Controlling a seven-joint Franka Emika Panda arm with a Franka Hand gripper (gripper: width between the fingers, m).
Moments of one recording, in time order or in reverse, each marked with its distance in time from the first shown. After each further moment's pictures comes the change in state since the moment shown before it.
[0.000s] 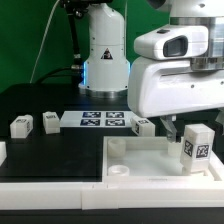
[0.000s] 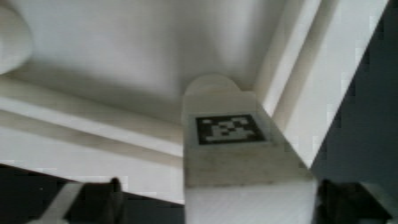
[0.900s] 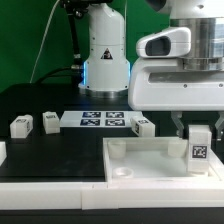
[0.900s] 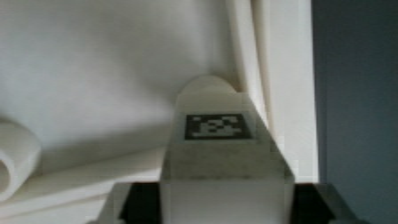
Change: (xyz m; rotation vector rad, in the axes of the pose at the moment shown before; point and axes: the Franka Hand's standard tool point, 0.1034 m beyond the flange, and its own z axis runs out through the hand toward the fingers) arm 0.002 -0.005 0.002 0.027 0.018 0.582
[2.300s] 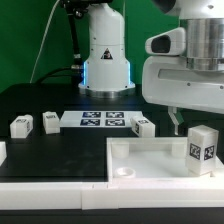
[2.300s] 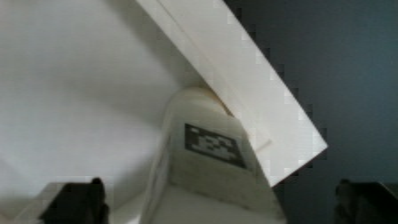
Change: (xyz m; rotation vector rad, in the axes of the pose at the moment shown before) arm -0.003 -0.011 0.001 -0.012 0.023 0.256
